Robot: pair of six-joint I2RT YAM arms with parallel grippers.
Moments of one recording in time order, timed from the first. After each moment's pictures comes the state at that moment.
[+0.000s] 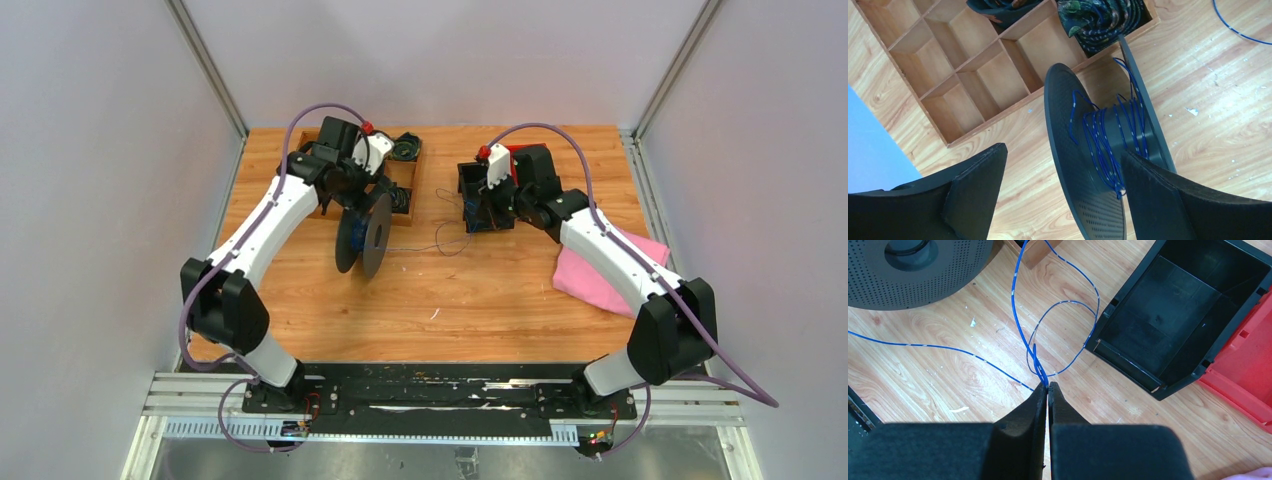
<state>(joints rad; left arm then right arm) -0.35 1.58 1.50 -0.81 -0.02 0.37 0.44 1.47 1.20 -0.41 -0.33 -0.12</state>
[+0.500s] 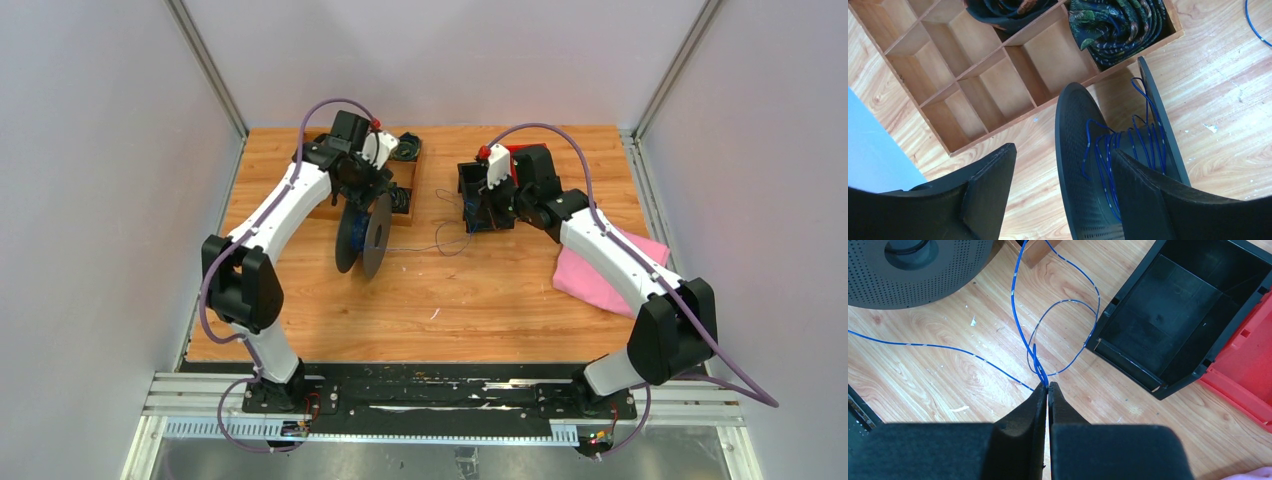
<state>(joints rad) -0.35 1.73 1.61 -0.82 -0.08 0.36 0.44 1.47 1.20 -0.42 -0.33 -0.12</state>
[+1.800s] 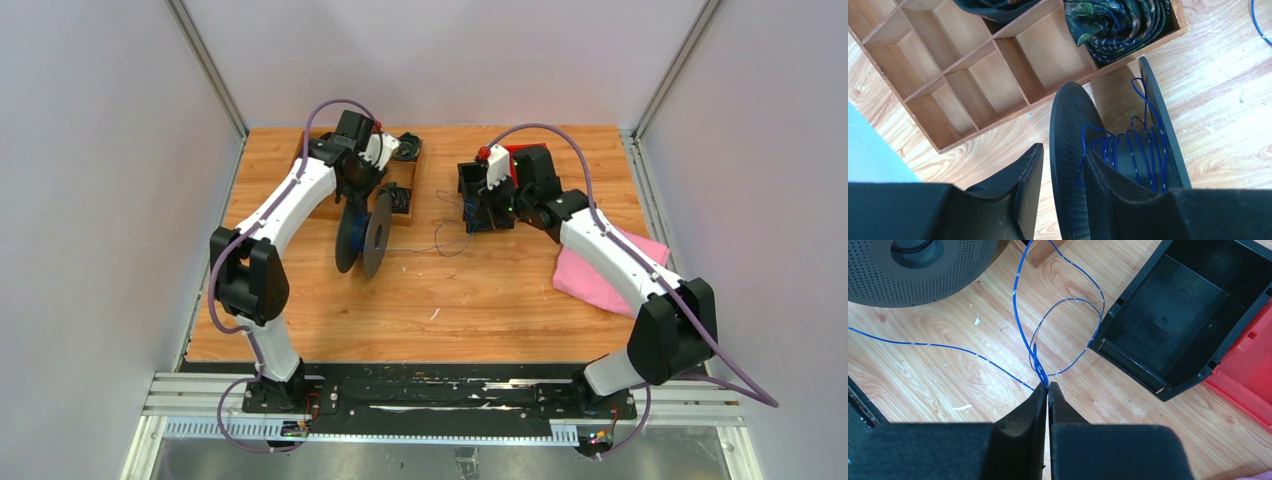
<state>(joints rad) -0.35 1.80 1.65 -0.86 -0.09 0.33 0.44 1.47 1.20 -0.42 -0.34 -0.12</state>
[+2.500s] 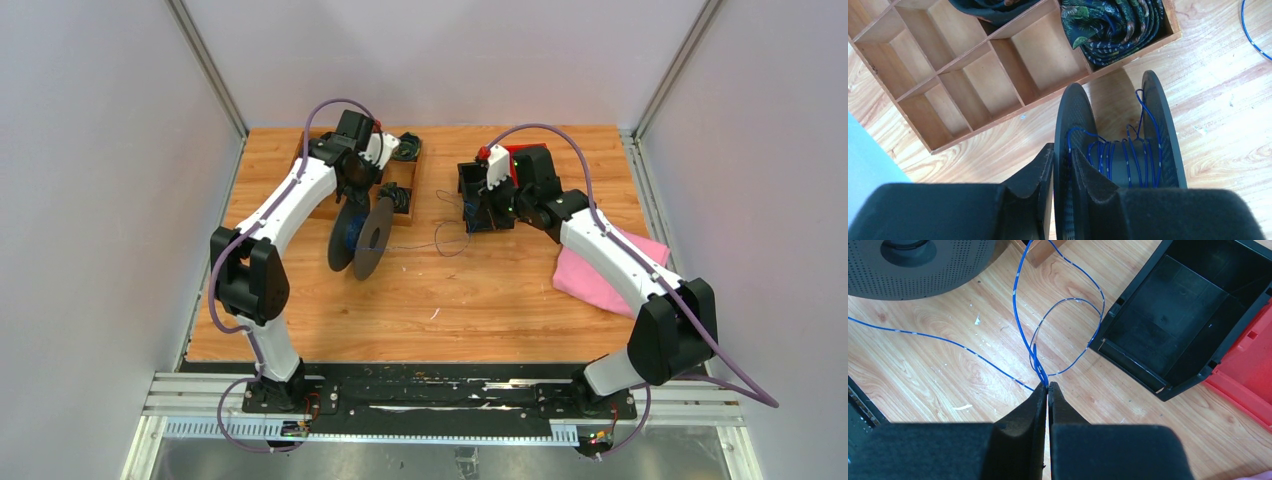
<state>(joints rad) -0.35 1.80 1.66 -0.86 -0.08 0.30 0.44 1.46 1.20 -0.42 -0.34 -0.12</state>
